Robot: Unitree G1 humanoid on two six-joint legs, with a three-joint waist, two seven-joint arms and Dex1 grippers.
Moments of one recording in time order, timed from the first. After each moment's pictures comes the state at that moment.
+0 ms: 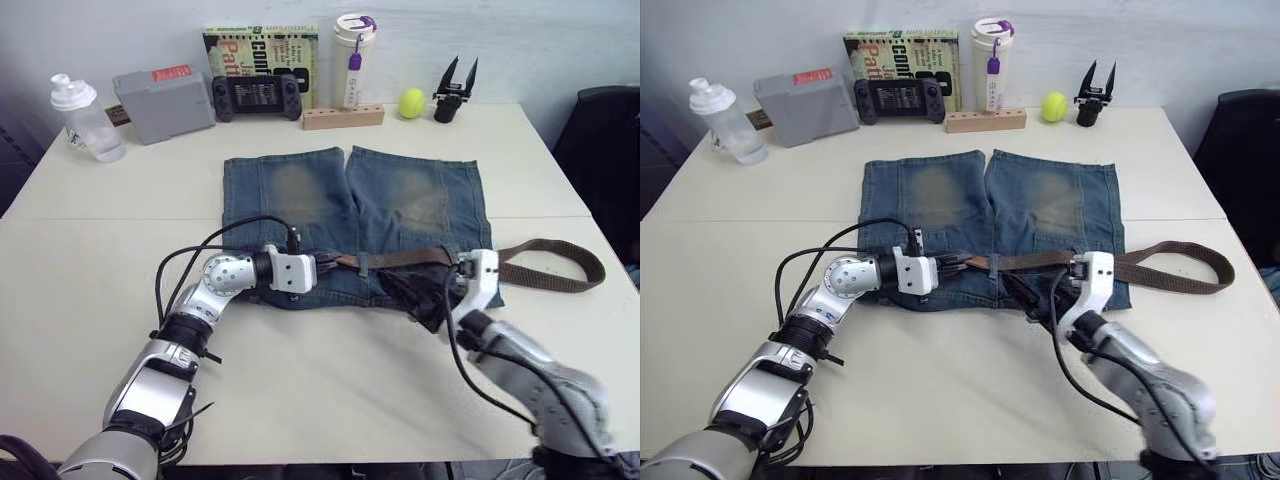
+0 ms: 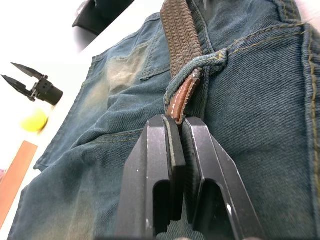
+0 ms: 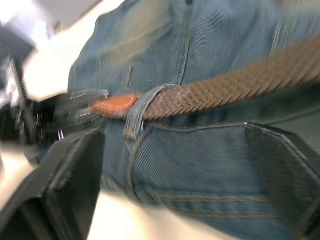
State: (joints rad) left arm -0.74 0.39 -0.27 0.69 0.17 -0.76 -0.71; right arm -0.07 -0.57 -0.16 -0.63 1.07 0.86 0.05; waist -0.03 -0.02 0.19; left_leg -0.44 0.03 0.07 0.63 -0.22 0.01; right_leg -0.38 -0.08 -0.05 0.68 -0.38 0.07
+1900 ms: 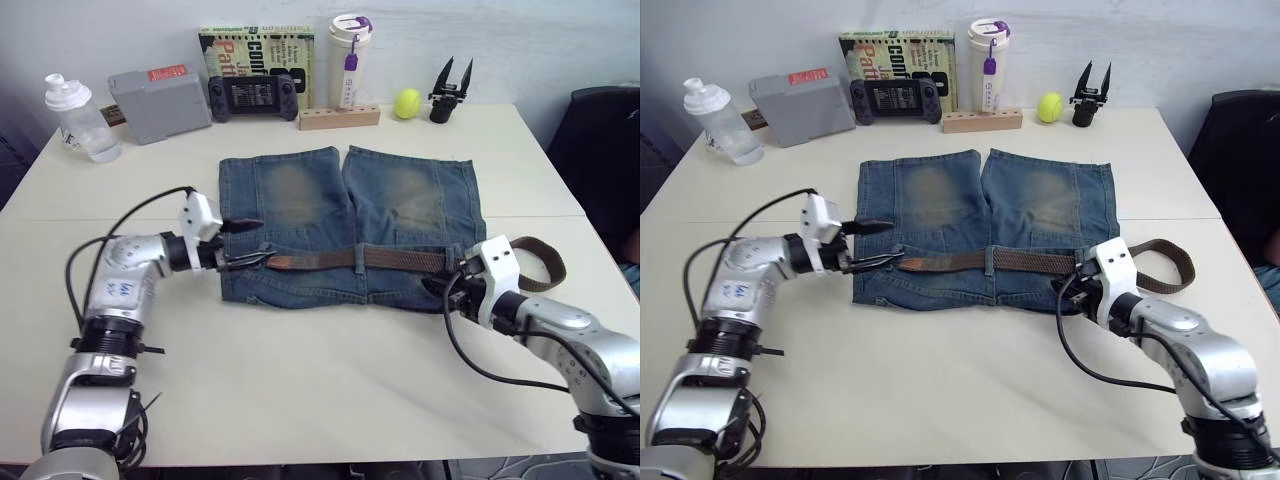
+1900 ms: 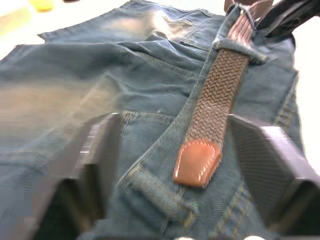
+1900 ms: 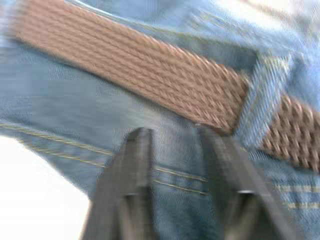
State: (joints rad) left arm -0.64 0.61 -0.02 0.48 -0.35 0.00 -1.10; right arm -0.19 -0.66 -0.13 -0.37 0.60 0.90 0.39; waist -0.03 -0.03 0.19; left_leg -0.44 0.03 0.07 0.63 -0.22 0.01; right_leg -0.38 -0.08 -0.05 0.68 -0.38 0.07
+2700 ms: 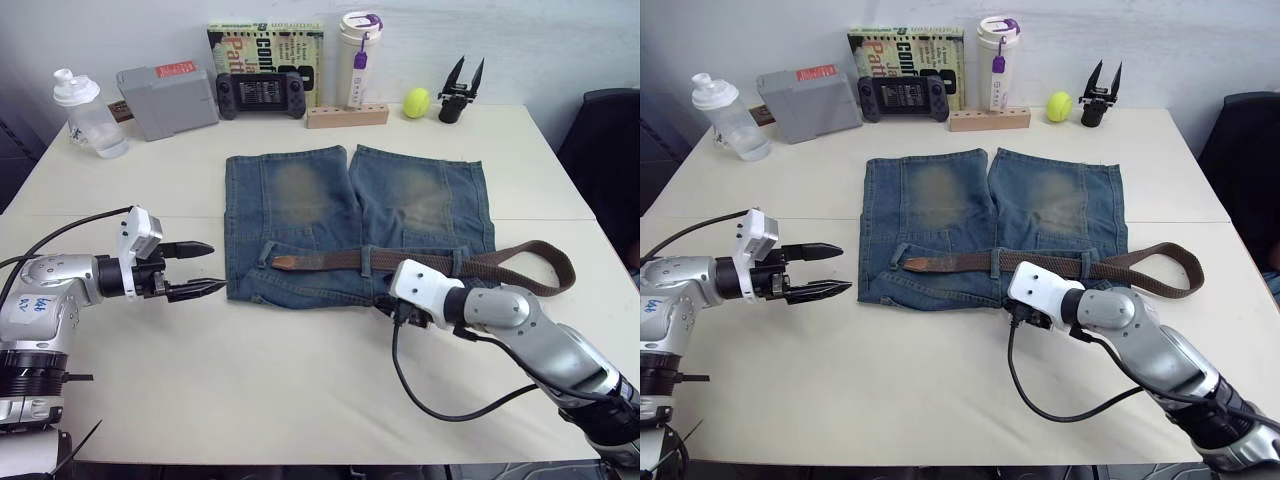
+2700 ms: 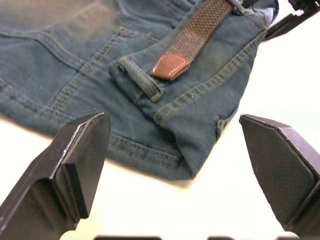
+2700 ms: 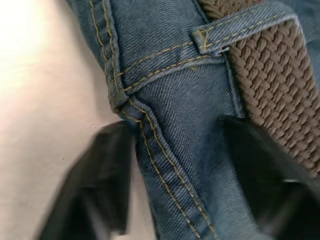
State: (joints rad) left arm -0.42 0.87 0.14 0.21 -0.47 0.40 -1.21; right arm -0.38 -0.84 0.37 -0.46 0.17 0.65 0.63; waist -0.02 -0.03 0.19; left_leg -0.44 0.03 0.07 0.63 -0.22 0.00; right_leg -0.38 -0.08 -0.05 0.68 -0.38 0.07
